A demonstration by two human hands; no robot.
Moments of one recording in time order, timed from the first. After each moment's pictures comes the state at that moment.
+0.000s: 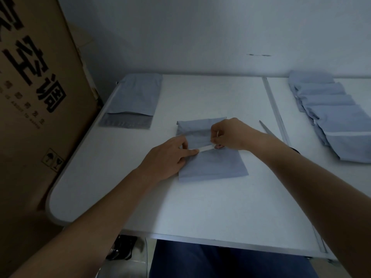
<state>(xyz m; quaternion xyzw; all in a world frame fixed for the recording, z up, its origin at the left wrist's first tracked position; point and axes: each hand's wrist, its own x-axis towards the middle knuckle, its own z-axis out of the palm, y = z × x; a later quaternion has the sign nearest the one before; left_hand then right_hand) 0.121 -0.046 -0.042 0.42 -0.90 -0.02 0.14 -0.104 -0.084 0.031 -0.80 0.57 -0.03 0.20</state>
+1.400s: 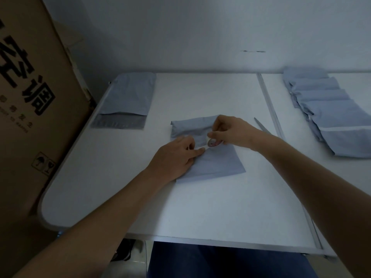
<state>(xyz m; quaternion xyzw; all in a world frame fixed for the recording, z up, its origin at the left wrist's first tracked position) 0.088 -0.049 -0.048 0.40 -0.90 0.04 0.17 -0.128 -0.086 0.016 -0.70 0.58 -0.18 0.38</state>
